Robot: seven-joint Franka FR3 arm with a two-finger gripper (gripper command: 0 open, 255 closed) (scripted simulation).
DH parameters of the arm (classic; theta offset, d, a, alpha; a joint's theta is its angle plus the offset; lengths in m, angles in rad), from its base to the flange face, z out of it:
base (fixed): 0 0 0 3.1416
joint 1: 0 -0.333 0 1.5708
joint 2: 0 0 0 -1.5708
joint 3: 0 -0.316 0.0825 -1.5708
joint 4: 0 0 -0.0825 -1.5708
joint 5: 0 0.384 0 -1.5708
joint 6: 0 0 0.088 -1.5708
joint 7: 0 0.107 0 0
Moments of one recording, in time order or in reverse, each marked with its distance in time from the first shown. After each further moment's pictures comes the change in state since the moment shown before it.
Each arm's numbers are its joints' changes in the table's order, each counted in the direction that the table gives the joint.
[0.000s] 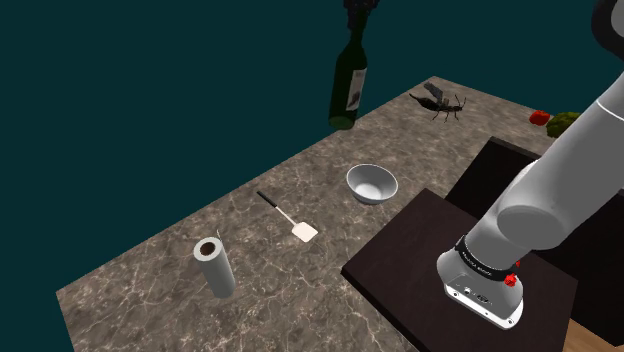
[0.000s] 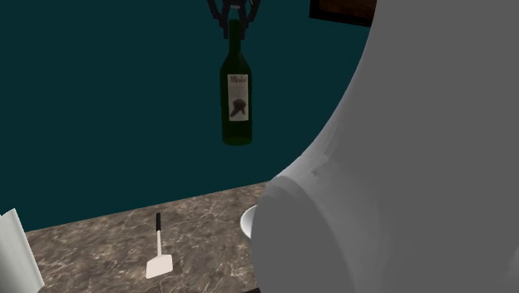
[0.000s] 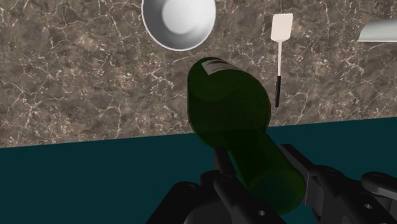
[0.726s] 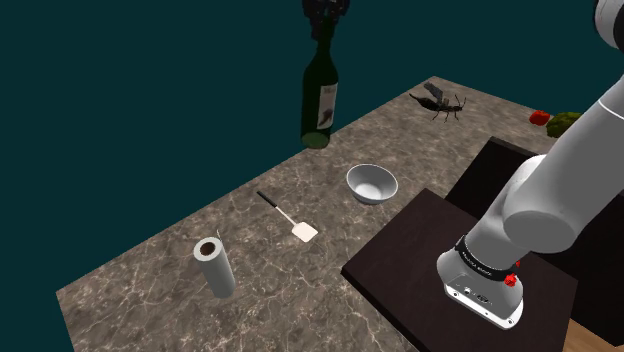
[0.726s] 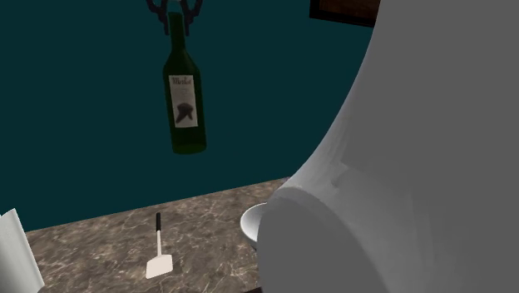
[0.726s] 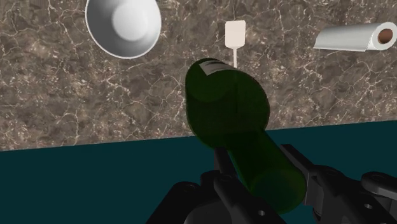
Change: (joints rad) arm -0.125 -0.009 -0.148 -0.015 -0.012 -0.004 0.271
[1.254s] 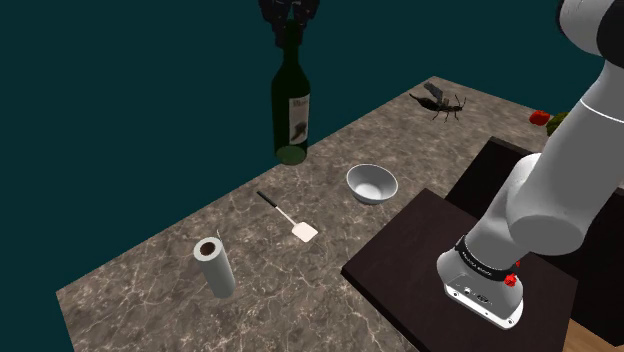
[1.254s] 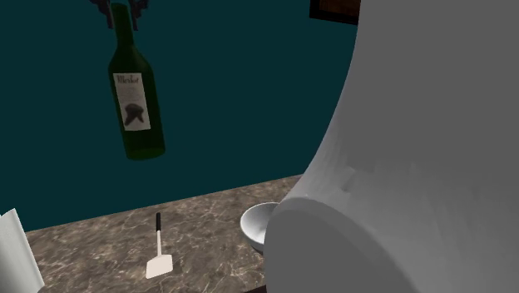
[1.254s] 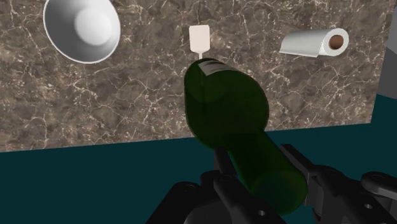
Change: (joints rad) arm -0.104 0.100 -0.109 0.131 -0.032 0.037 0.208
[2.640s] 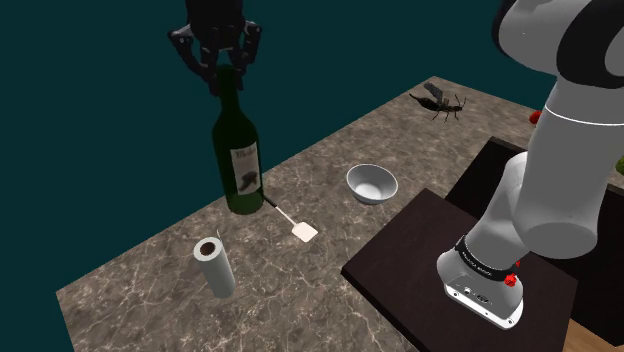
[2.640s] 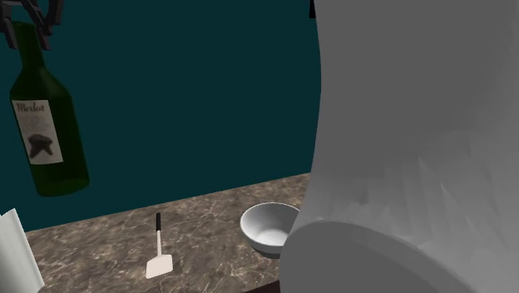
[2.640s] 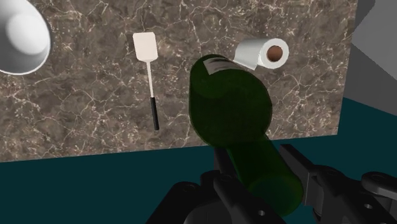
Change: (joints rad) arm -0.189 0.210 -0.118 0.139 -0.094 -0.046 0.289
